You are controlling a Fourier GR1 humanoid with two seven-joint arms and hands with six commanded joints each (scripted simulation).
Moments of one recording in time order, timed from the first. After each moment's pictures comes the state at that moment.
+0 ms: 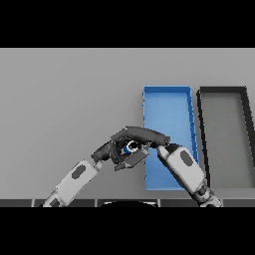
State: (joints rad) left arm -0.31 0.20 -0.62 -1.56 0.03 -0.18 0.05; right arm -0.51 -0.14 0.40 -1.76 -0.34 0.57 0.37
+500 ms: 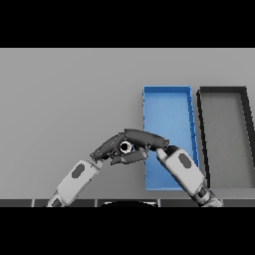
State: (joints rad) left arm -0.29 0.15 -0.57 -1.56 0.12 -0.19 -0.04; right arm -0.49 -0.15 0.44 -1.77 -0.29 0.56 0.28
